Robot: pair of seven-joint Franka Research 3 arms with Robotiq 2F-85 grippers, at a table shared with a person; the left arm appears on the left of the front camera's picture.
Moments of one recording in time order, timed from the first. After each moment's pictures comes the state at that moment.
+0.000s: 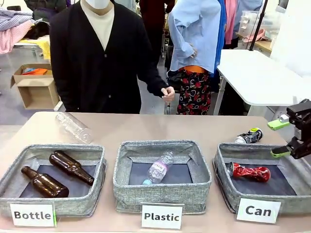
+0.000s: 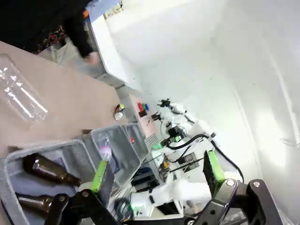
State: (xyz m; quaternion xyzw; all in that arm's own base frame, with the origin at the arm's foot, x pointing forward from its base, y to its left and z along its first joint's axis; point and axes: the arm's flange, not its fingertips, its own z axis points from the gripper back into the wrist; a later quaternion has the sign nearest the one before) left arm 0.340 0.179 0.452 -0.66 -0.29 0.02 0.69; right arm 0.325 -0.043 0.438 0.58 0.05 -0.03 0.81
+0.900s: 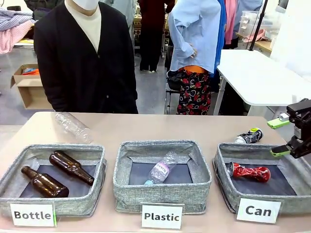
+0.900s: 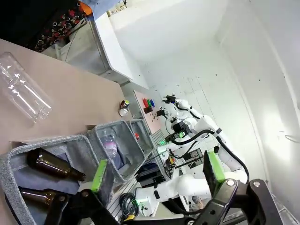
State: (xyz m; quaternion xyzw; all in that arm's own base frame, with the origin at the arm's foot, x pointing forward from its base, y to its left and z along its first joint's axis) left arm 0.330 0.181 0.460 -0.64 -0.28 0.01 0.71; right arm 0.324 -0.037 0.440 0.55 0.05 -0.02 0.83
